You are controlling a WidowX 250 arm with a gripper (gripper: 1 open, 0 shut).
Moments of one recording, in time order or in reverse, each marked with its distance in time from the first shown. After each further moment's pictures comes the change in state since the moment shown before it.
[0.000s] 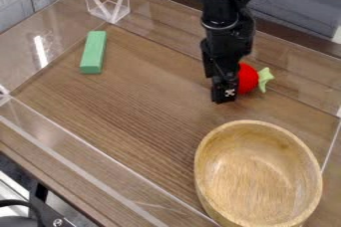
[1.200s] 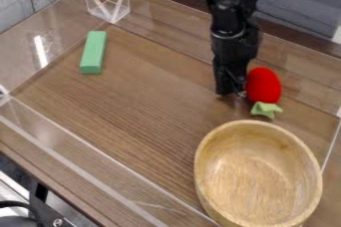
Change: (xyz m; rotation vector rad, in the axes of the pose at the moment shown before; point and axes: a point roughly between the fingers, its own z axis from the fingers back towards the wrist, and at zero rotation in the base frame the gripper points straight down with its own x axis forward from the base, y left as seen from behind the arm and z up) arm 0.009 0.022 -0.026 -0.007 -0.018 0.108
